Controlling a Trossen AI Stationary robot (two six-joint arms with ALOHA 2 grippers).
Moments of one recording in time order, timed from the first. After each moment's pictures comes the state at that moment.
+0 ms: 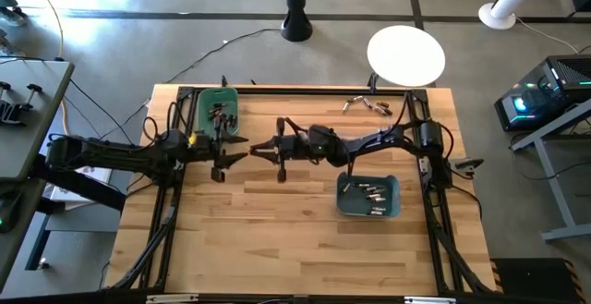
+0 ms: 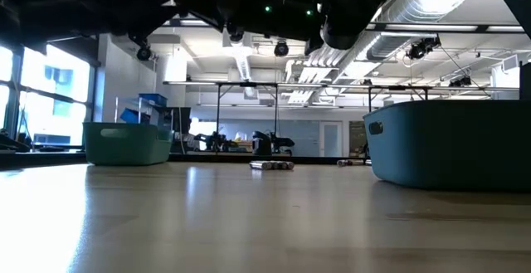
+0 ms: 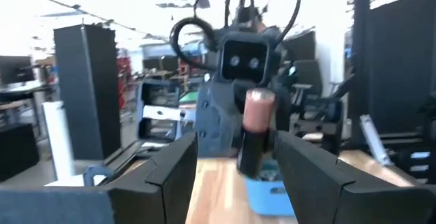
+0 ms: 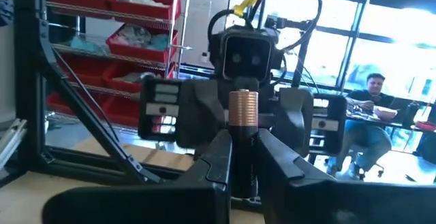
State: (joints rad) left arm 0.13 0.75 0.12 0.84 0.09 0.07; right arm -0.06 2.04 1.26 0.95 -0.16 -0.16
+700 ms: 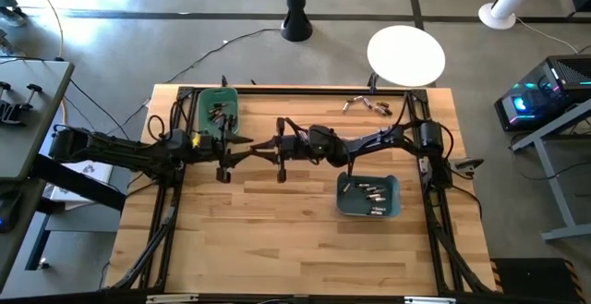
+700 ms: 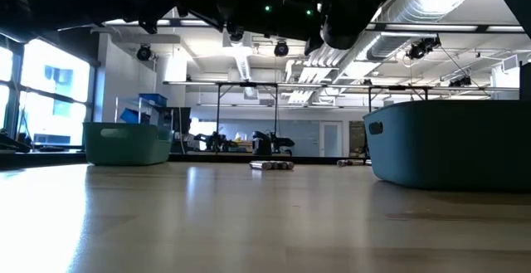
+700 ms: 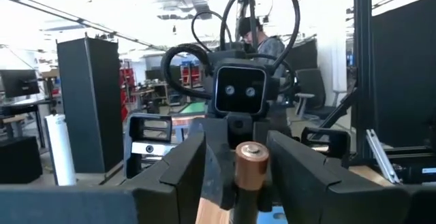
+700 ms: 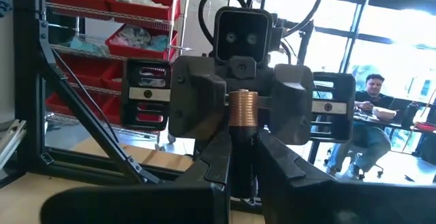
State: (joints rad) left arm 0.06 0.88 0.20 0.93 0.01 0.10; right arm -0.06 2.04 1.26 0.96 -0.15 -0.16
